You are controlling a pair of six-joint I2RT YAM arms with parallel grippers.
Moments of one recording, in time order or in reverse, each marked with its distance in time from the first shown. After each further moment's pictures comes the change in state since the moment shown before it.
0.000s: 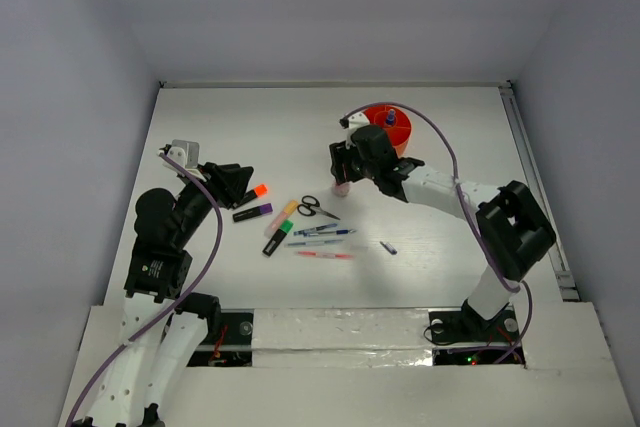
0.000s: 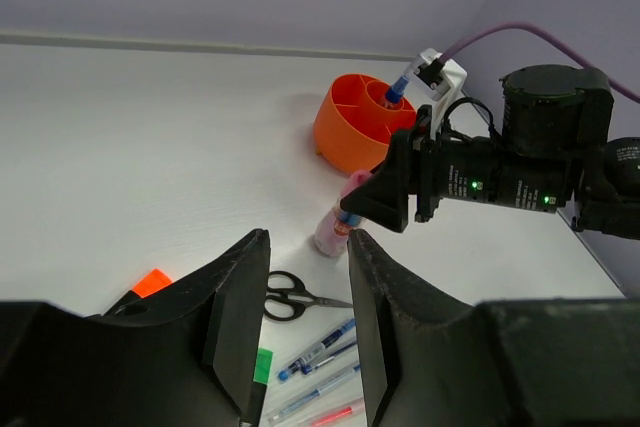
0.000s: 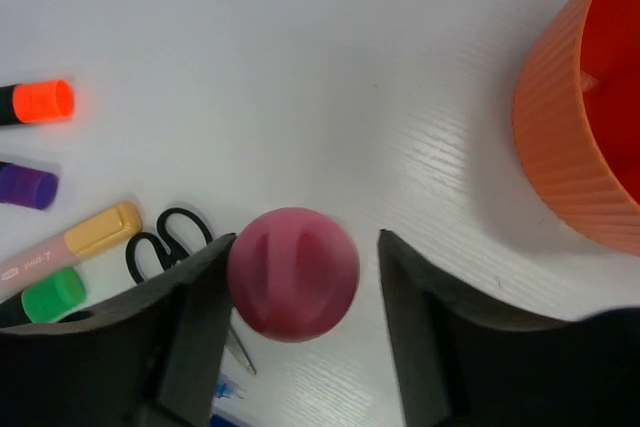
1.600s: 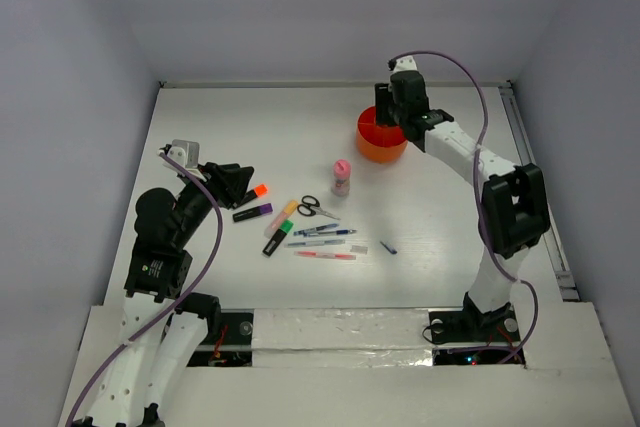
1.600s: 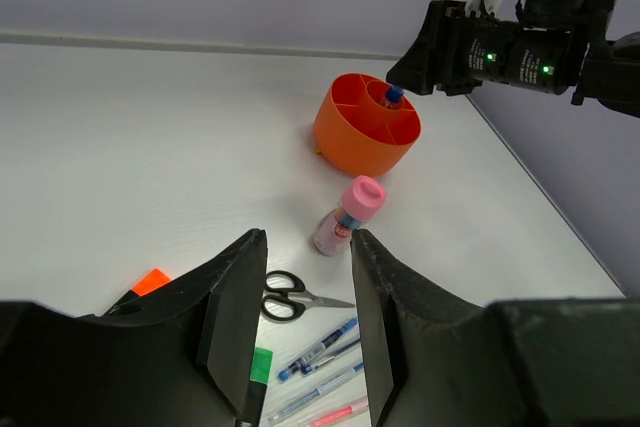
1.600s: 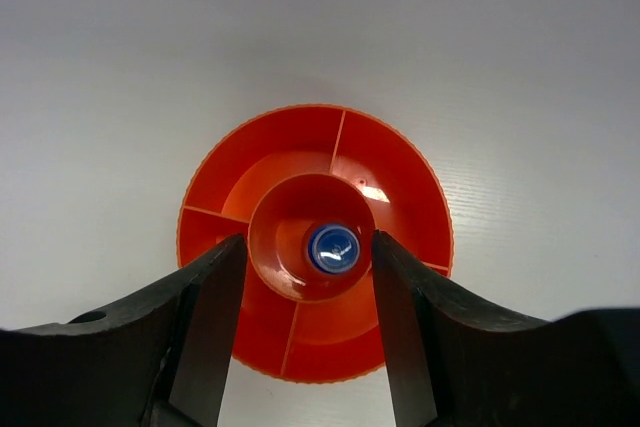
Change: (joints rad) left arm 0.000 0.002 0.000 0.000 0.000 0.000; right arm -0.278 0.116 0.346 -0.165 0.177 -0.051
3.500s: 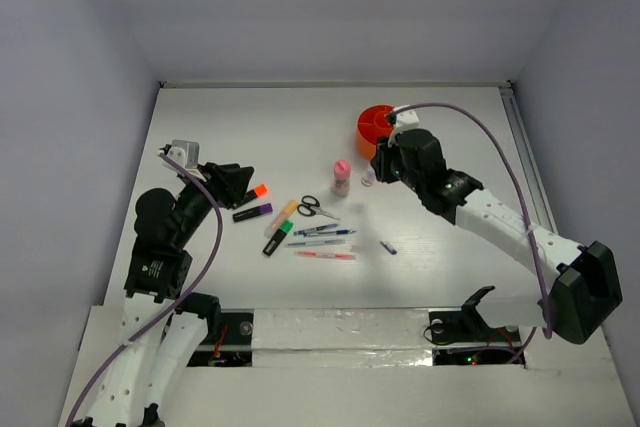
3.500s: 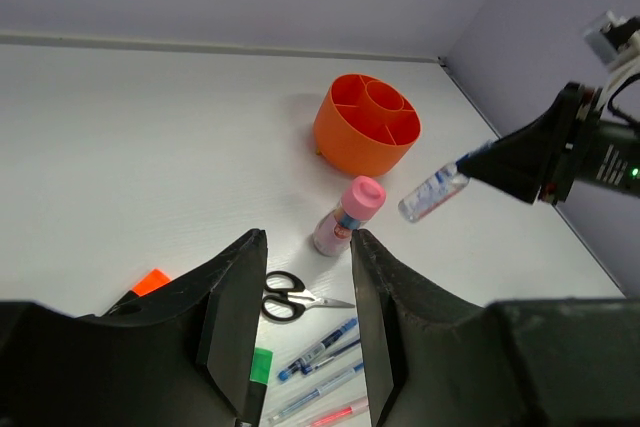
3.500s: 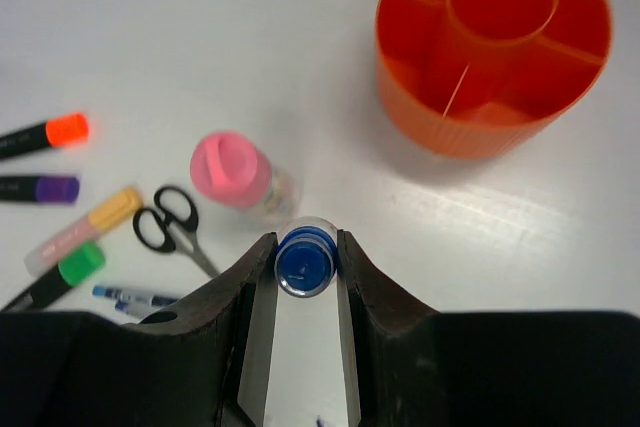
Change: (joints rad) left arm 0.000 -0.002 0.000 0.000 0.000 0.000; right arm 0.219 -0.542 -0.468 0.008 -0.055 0.076
